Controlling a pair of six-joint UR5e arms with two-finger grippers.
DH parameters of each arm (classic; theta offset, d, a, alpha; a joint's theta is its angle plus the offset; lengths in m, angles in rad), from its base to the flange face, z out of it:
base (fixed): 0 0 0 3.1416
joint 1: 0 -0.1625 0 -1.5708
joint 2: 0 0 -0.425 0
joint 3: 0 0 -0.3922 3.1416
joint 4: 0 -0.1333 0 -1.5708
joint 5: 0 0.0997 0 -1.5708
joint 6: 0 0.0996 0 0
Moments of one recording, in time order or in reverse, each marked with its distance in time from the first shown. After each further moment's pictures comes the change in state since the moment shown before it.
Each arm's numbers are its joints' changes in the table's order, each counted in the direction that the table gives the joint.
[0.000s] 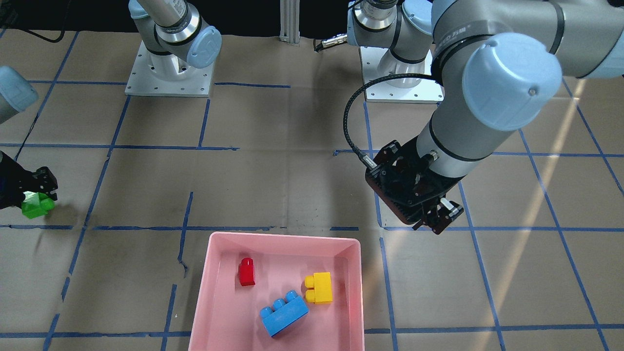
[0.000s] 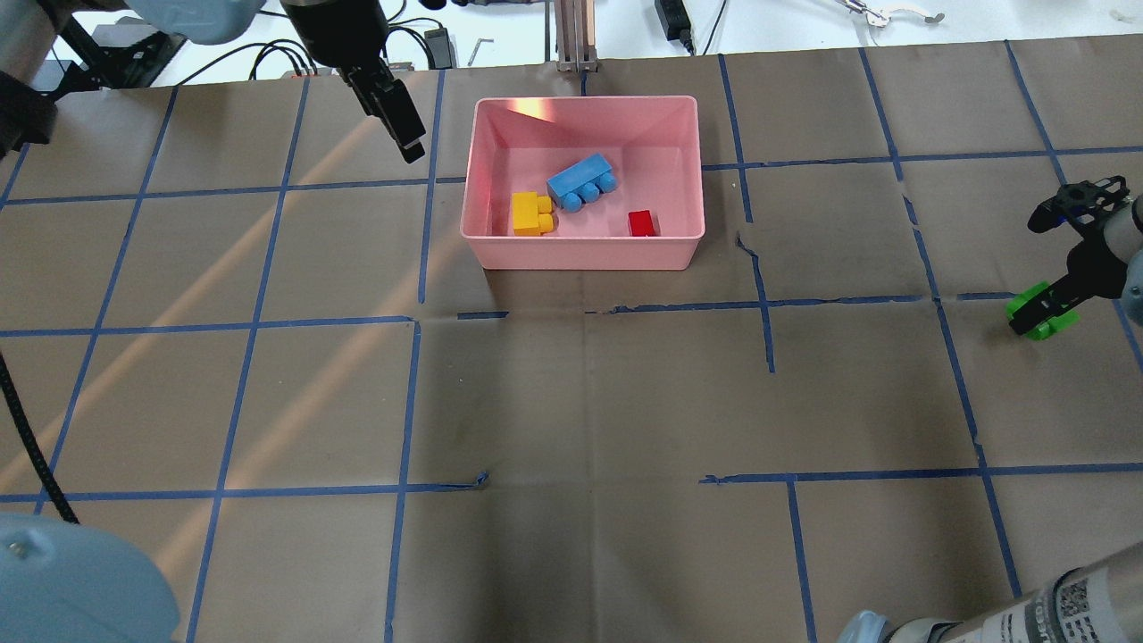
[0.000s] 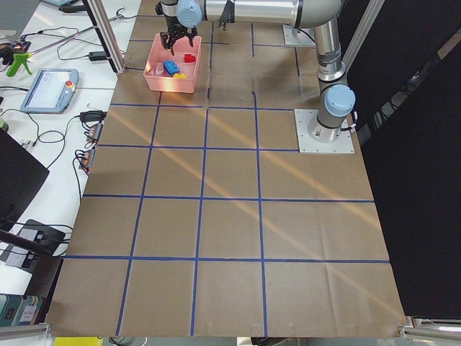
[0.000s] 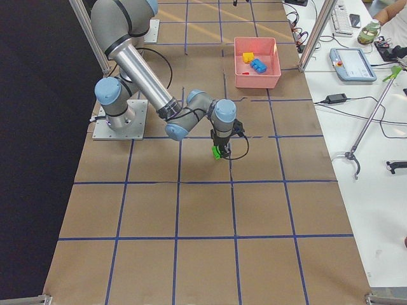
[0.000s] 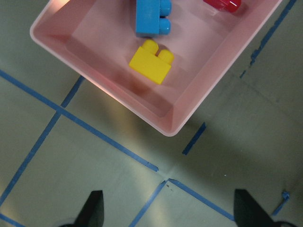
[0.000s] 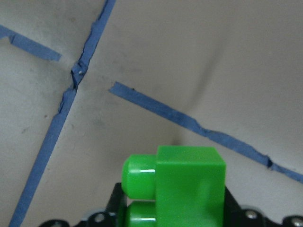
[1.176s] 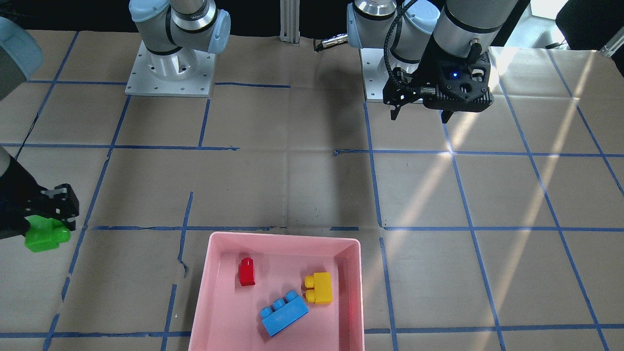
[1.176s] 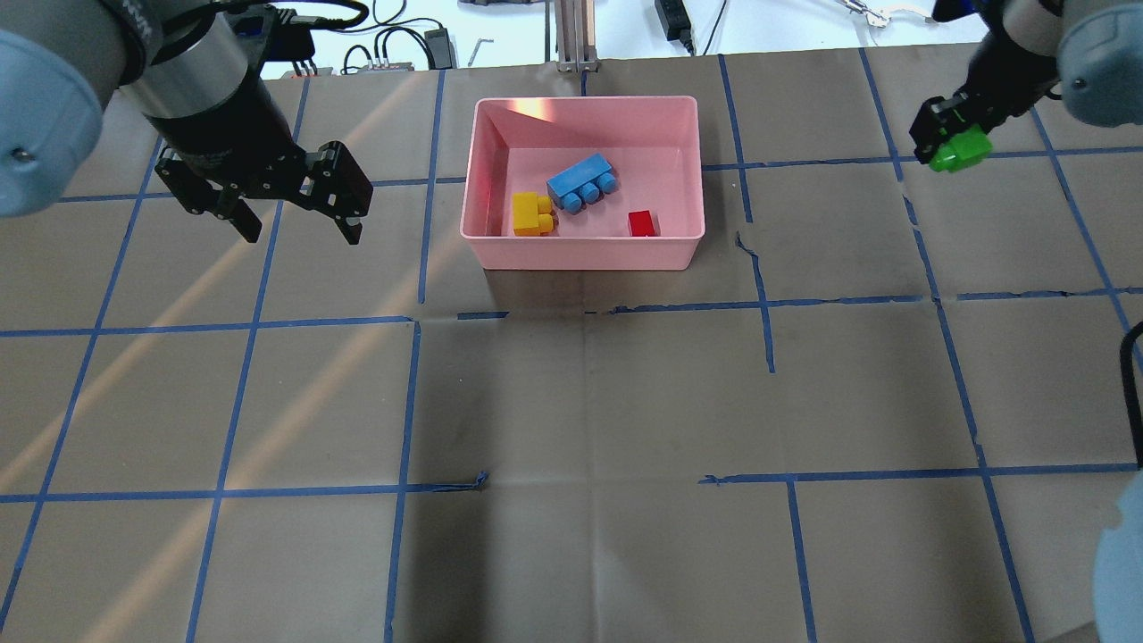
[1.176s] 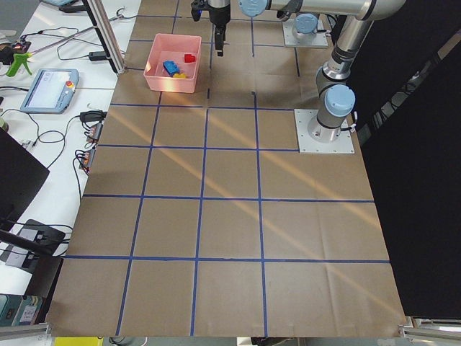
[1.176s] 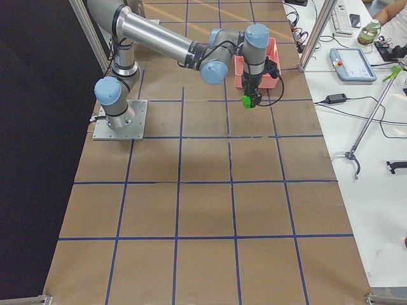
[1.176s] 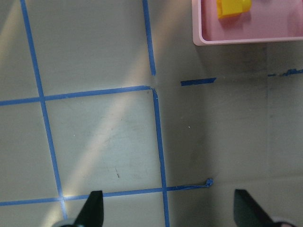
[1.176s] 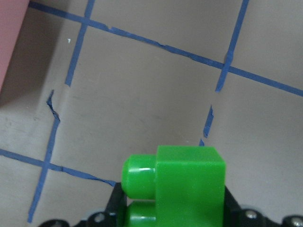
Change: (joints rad) left arm -0.033 0.372 -0.345 0.018 0.061 -0.821; right arm -0.426 -0.013 -0.455 -0.376 -0.001 0.568
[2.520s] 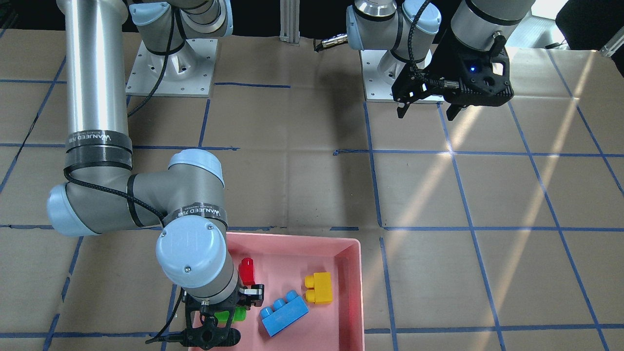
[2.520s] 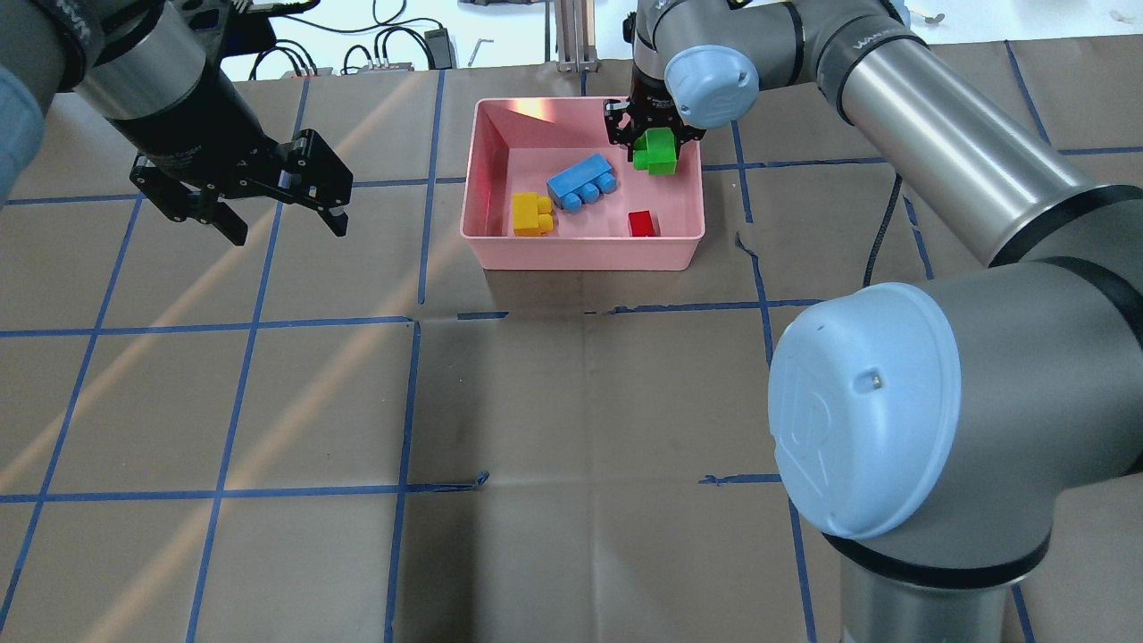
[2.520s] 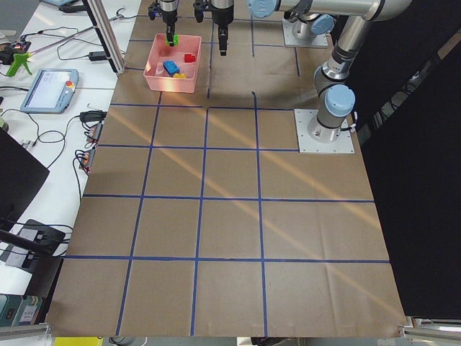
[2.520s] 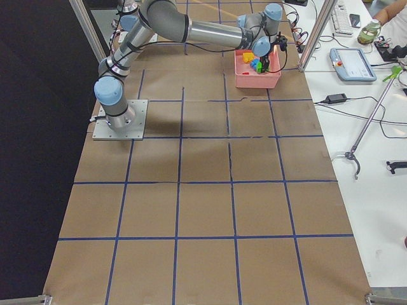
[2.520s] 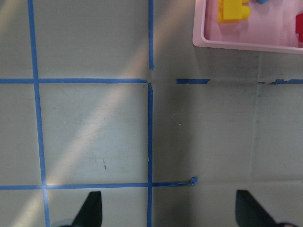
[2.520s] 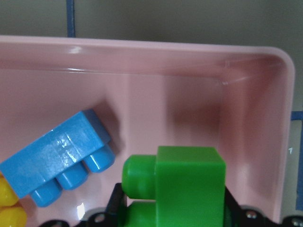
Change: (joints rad) left arm -0.057 0.015 -0.003 -0.013 -0.071 -0.006; right arm -0.388 0.468 -0.384 0.029 0.009 0.711
